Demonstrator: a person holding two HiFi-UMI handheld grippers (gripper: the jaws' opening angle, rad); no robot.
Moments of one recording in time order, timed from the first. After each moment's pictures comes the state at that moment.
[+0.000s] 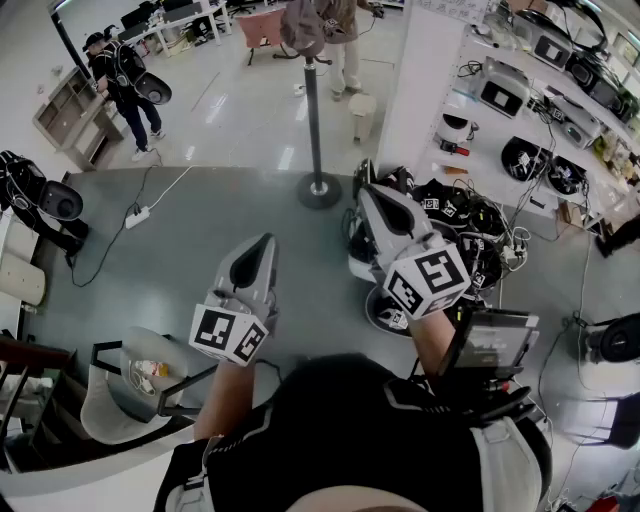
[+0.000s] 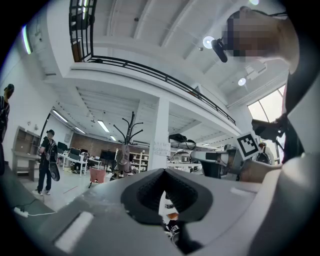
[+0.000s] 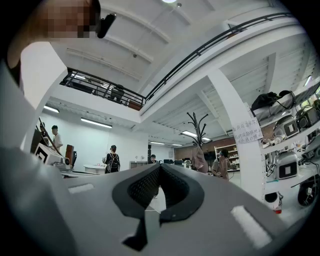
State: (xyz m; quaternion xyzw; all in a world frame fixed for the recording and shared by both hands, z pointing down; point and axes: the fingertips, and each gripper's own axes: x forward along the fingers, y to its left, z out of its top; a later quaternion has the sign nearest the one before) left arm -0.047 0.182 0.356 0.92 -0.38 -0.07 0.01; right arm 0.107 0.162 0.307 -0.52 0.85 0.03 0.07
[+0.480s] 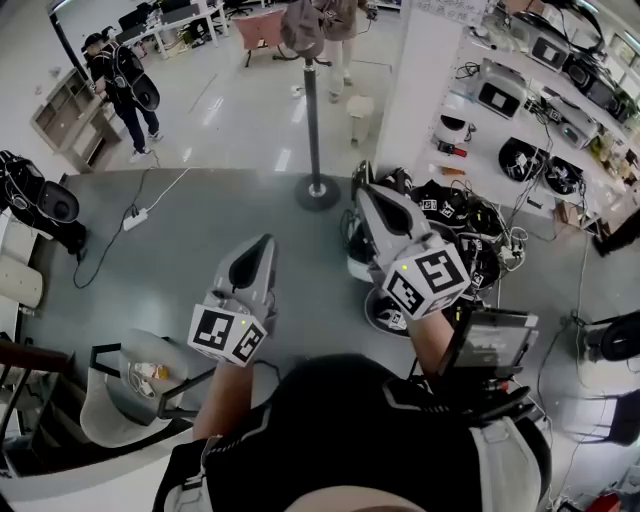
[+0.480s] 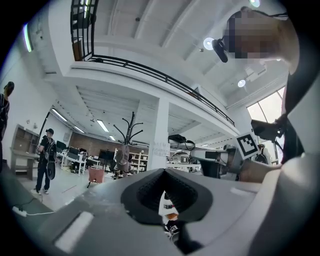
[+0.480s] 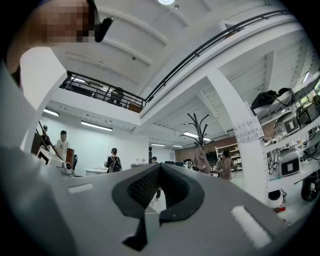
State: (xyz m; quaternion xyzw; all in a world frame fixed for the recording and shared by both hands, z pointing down) left arm -0.052 0.180 0.354 0.93 -0.37 -0.07 0.02; right arm 0.099 0.161 0.302 -0.52 0.85 0.02 0.08
